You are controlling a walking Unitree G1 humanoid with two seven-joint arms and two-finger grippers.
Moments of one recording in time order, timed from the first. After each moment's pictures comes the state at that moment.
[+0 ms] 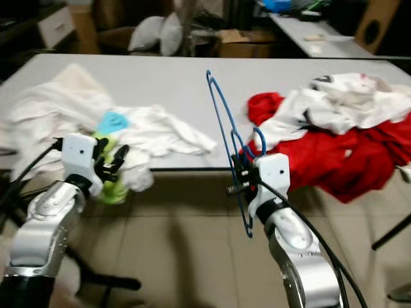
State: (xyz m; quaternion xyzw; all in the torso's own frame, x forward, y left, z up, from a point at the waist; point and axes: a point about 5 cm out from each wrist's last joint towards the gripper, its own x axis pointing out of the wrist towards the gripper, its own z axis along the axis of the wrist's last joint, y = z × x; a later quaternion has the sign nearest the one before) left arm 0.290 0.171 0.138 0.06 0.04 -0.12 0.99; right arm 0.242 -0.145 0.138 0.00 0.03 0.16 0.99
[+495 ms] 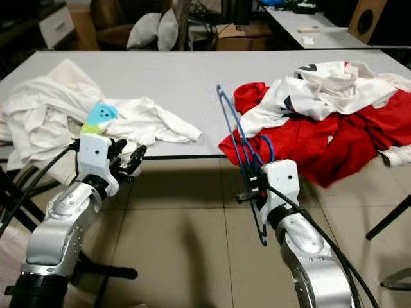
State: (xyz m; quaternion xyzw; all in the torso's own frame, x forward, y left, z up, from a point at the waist) left arm 0.293 0.150 0.134 0.02 0.04 -0.15 0.99; right arm 0.239 -0.164 0.131 -0.03 0.06 0.14 0.99
